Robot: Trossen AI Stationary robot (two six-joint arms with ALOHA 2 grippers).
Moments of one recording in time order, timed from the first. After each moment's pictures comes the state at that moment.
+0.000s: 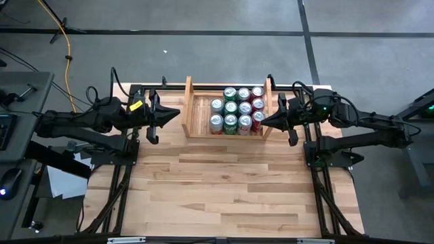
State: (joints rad) left arm -0.05 0.76 0.83 0.09 -0.20 -0.09; right arm -0.14 0.83 0.93 -0.21 -0.29 0.09
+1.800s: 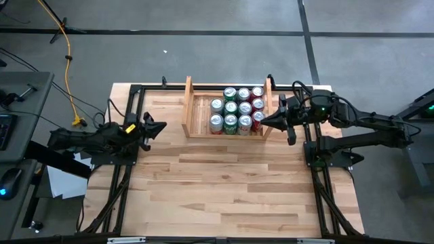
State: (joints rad) left arm -0.05 0.07 0.01 0.36 -0.33 -0.36; right arm -0.14 0.83 0.93 -0.25 -0.24 0.18
